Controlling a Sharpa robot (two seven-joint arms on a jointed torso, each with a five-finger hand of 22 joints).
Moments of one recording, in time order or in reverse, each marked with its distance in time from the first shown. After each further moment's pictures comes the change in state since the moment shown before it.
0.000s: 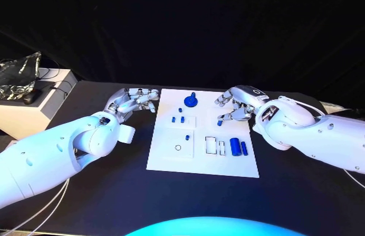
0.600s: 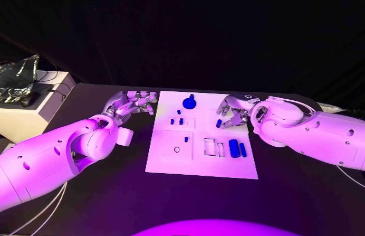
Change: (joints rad) left arm 0.000 0.000 0.000 -0.001 0.000 0.004 -0.002; left_hand 0.005 0.005 0.004 0.004 0.000 0.000 0.000 0.000 0.000 0.000 0.000 0.000 0.000 0.000 0.000 0.000 0.000 0.000 0.000 0.000 0.000 0.003; right arm 0.003 0.057 -0.003 -0.088 -0.073 0.196 -0.068; right_hand 0.019 0.013 0.017 0.007 -0.052 0.001 0.000 0.000 0.000 0.018 -0.007 0.000 0.000 0.000 0.000 0.024 0.044 0.000 0.000 0.000 0.000 0.013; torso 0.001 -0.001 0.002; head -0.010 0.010
